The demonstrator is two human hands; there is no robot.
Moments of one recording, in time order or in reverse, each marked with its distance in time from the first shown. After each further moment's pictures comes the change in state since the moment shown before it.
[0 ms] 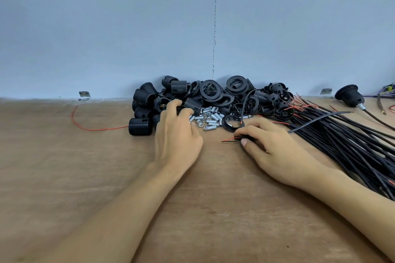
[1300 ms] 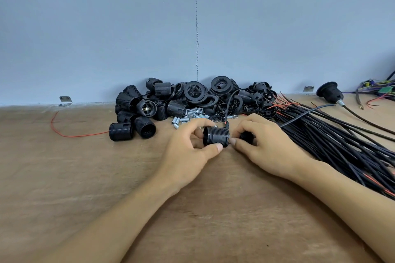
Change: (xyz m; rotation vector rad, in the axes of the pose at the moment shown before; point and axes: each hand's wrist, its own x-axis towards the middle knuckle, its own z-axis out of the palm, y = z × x) left_hand -0.027 0.032 0.000 -0.784 -0.385 -0.090; right_hand 0.000 0.012 -0.011 0.113 0.050 0.086
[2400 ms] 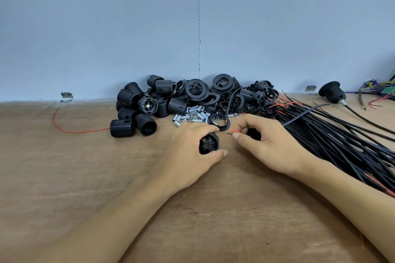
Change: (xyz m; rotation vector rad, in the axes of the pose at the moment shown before) left_hand 0.002 -0.006 -0.005 0.554 -0.009 0.277; right_hand -0.002 -0.015 -0.007 0.269 -0.005 0.014
